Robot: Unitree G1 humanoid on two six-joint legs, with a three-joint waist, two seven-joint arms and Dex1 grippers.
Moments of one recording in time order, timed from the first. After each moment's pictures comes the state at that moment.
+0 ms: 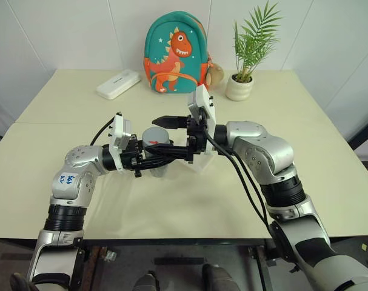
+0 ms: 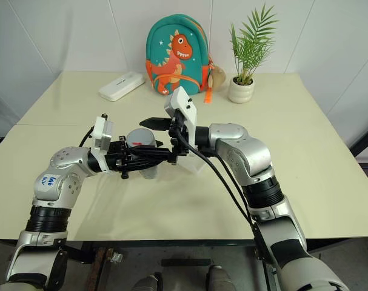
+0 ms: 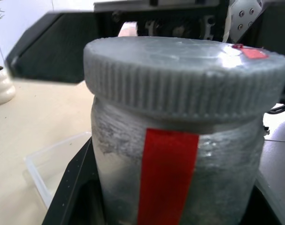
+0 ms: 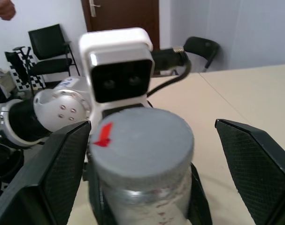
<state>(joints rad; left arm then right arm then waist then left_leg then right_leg) -0.66 0.52 0.08 0.09 -0.52 0.35 -1.18 -1.00 -0.26 0.17 0.05 0.50 0.65 0.96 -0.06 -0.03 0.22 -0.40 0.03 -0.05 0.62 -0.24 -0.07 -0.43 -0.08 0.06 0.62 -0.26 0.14</state>
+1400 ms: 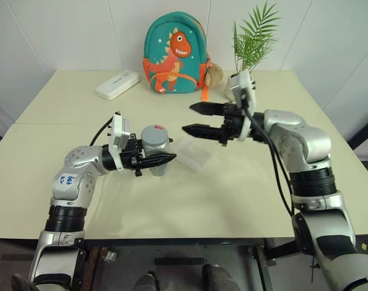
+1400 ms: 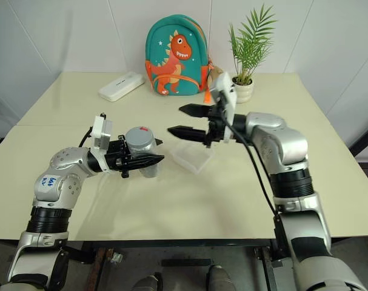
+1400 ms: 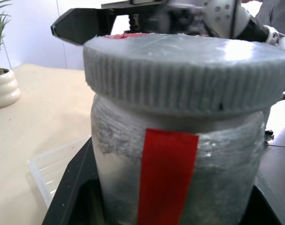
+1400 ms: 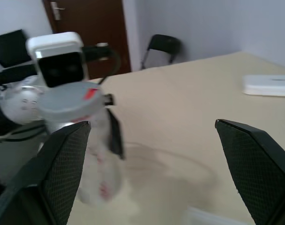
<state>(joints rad) -0.65 0.51 0.09 0.08 -0.52 0.35 -1.16 -0.99 -0.38 0.06 0.08 0.55 0.70 1.02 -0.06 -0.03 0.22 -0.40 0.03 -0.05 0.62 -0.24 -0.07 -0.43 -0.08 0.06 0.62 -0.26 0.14</state>
